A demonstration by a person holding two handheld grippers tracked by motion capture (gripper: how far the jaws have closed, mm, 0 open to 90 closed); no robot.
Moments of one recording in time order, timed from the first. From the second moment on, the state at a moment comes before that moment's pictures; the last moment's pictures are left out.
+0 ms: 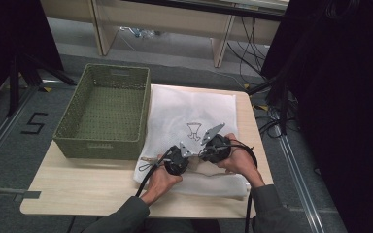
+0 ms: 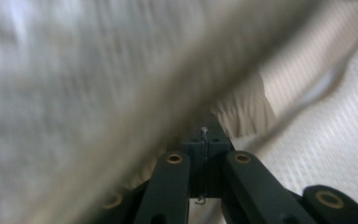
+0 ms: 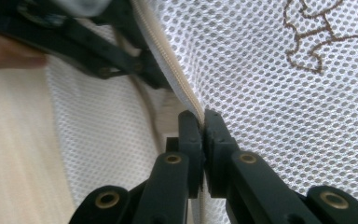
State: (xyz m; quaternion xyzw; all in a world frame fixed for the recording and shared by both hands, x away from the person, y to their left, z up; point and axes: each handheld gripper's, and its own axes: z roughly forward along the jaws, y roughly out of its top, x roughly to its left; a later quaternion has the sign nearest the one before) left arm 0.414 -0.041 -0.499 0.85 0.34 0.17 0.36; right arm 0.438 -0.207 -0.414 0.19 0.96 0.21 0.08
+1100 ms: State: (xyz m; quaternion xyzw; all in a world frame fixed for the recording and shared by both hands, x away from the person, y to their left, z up) left arm 0.366 -0.018 -0.503 0.89 0.30 0.09 0.34; right arm 0.437 -0.189 -0.454 0.18 0.97 0.17 0.05
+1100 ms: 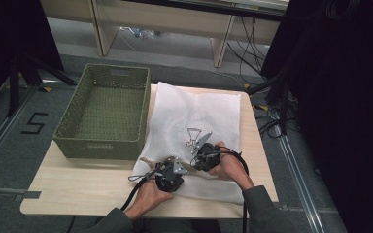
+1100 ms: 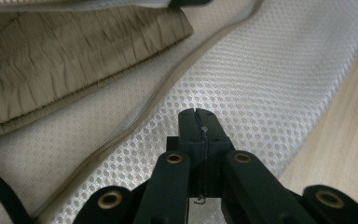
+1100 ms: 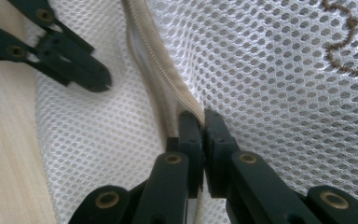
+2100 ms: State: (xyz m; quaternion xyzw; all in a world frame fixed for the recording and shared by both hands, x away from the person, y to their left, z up) left arm 0.348 -0.012 -0.504 0.89 0.29 0.08 0.34; right arm 0.475 -0.186 -0.474 0.20 0.96 0.12 0.12
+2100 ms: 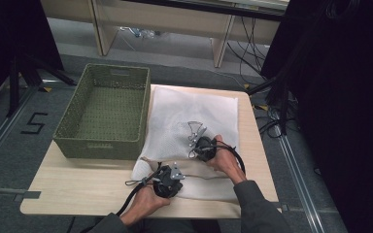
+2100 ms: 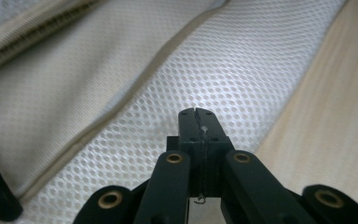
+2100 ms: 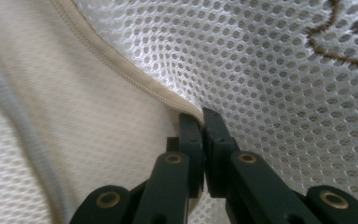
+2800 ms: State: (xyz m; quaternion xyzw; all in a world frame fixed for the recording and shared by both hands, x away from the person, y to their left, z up) left arm 0.341 -0.013 -0.507 0.88 0.30 0.10 0.35; right arm 0.431 -0.189 -0.463 0.16 0.98 0.12 0.09
